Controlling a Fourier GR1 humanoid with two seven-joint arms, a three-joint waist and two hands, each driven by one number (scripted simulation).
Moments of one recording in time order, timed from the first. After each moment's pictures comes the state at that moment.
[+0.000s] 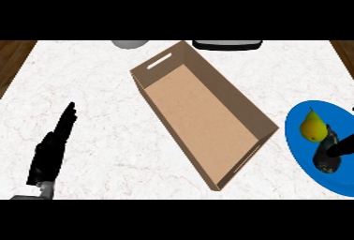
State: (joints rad) left arm 0.01 0.36 -0.13 -1.51 0.00 0.22 0.05; right arm -0.28 -0.85 0.16 -1.32 -0.06 0.20 1.04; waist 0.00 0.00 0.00
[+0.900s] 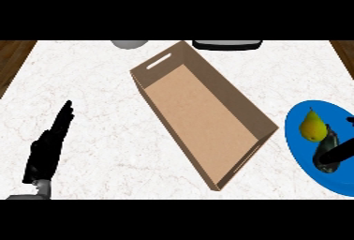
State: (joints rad) left arm 0.01 0.32 -0.06 -1.52 -0.05 0.16 0.07; right arm -0.22 -0.74 0.09 -1.29 0.08 0.21 1.02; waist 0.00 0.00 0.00
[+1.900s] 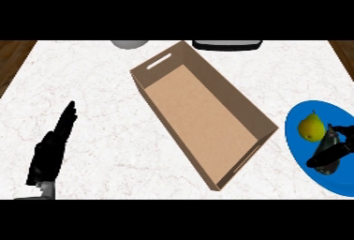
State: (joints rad) left arm 0.02 0.25 -0.02 -1.57 -0.13 0.11 0.10; right arm -0.21 -0.60 0.01 -1.22 0.24 0.27 0.96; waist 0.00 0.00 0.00
